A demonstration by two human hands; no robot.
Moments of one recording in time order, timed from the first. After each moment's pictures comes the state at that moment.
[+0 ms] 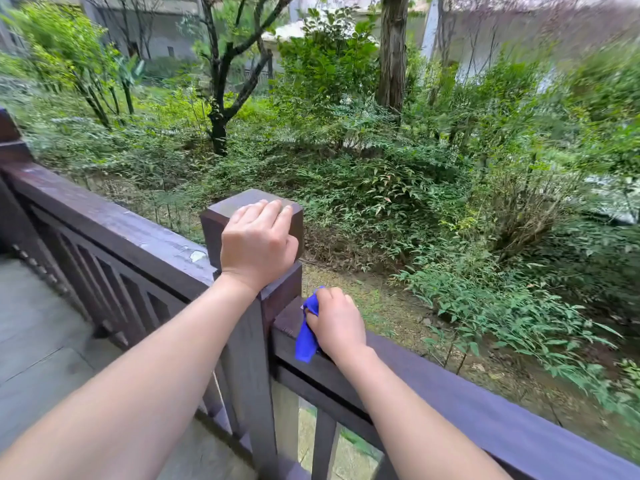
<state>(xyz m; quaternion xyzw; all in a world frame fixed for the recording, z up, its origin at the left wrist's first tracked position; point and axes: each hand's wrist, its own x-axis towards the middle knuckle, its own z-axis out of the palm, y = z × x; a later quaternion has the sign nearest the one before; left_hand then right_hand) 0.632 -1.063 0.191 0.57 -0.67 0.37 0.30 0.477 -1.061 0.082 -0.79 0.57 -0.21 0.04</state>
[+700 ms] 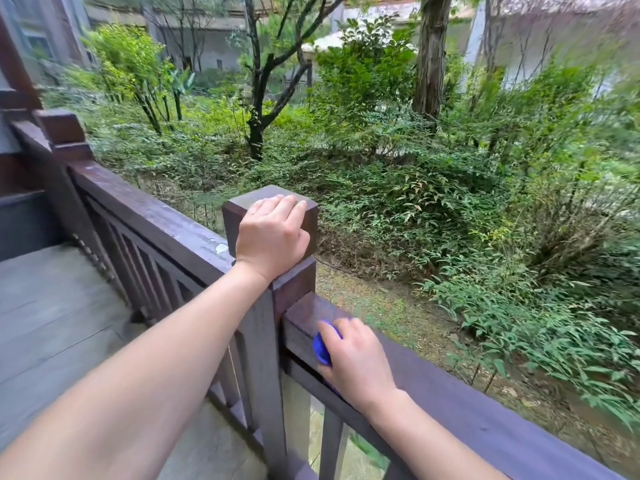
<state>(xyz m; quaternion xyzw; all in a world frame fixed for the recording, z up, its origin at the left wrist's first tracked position) 0.630 -1.060 0.191 0.59 -0.67 0.37 0.27 0.433 -1.006 0.068 -0.88 0.41 -0.20 -0.08</state>
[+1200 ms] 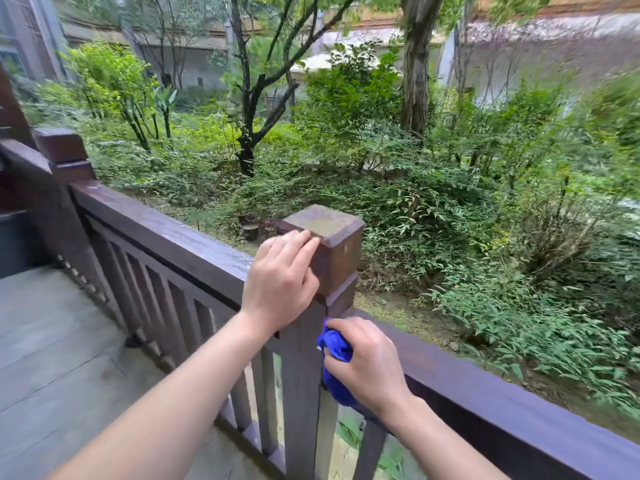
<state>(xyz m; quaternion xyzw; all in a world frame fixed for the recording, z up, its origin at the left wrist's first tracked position) 0.707 -1.002 0.164 0.50 -0.71 0.32 0.39 0.517 -0.971 0.099 -0.82 0.44 -0.37 0.08</state>
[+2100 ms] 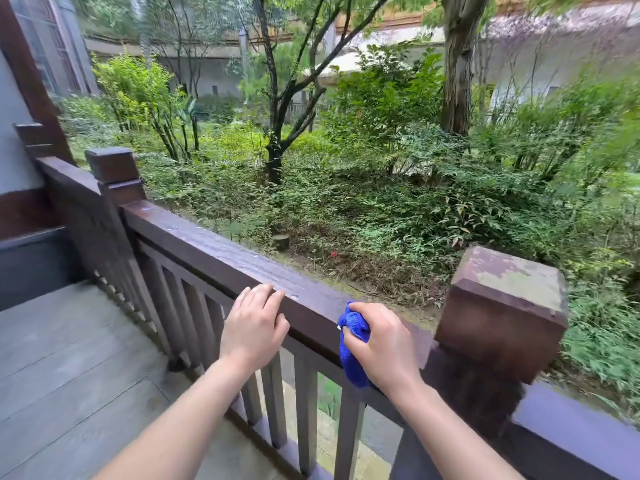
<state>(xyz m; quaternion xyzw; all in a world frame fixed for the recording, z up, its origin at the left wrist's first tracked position) 1.007 -1.066 0.092 0.68 -0.67 0.15 0.26 0.772 -1.084 0.106 -0.78 0.48 -0.39 0.11</state>
